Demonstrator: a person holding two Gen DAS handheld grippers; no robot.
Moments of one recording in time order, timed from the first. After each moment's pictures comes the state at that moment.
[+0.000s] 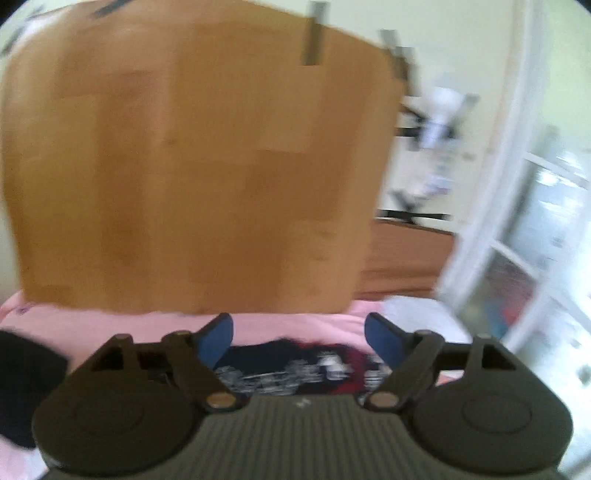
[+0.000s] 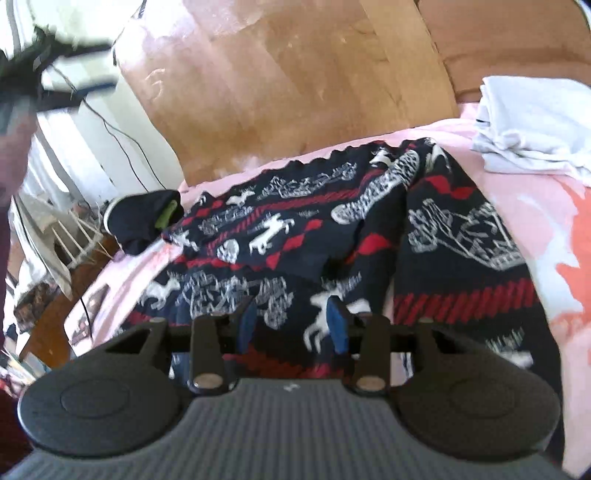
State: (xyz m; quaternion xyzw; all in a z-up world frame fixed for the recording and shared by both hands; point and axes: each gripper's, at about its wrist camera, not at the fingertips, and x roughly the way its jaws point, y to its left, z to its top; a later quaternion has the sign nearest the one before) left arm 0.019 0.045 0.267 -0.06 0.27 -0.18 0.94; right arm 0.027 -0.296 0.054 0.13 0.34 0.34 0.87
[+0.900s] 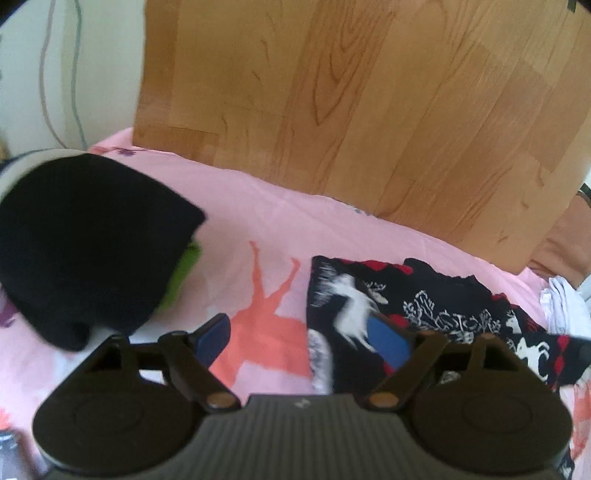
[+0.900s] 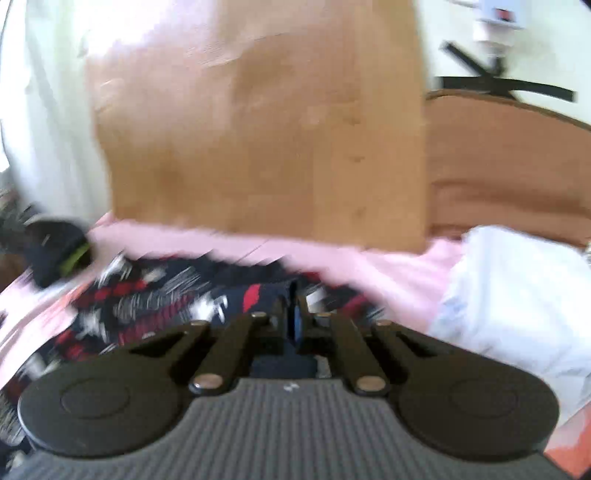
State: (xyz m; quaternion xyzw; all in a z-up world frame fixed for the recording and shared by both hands) left arm 0.110 0.163 0.108 -0.15 0.40 -0.02 0.90; right arm 0.163 -0.295 0.100 0.01 0.25 0.23 0.94
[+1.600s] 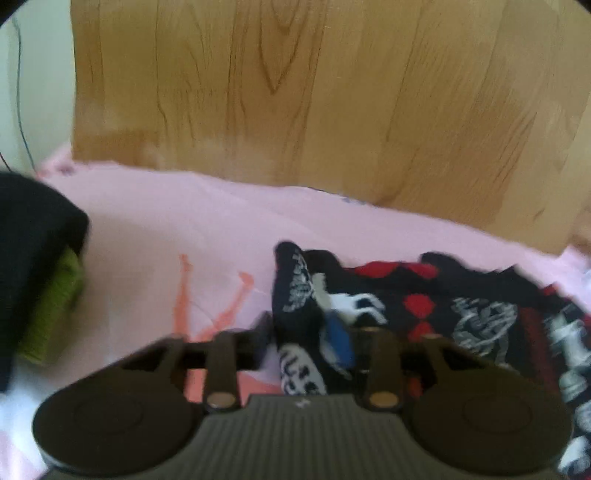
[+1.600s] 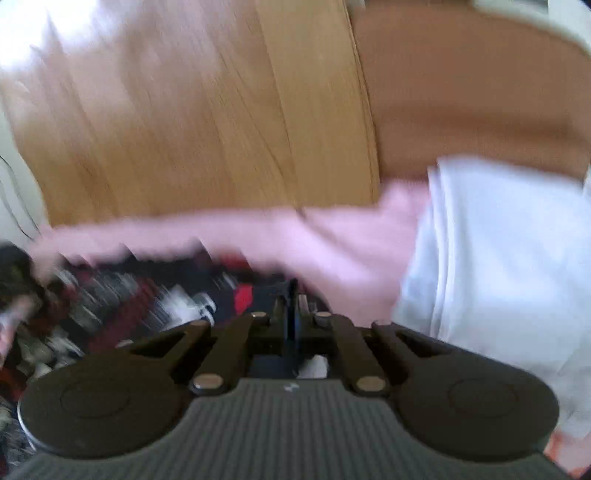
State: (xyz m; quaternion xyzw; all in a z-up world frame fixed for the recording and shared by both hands) left arm 0.169 0.096 0.031 -0.06 0.37 0.01 0.93; right arm 0.241 -0.296 0.040 0.05 0.34 0.17 0.92
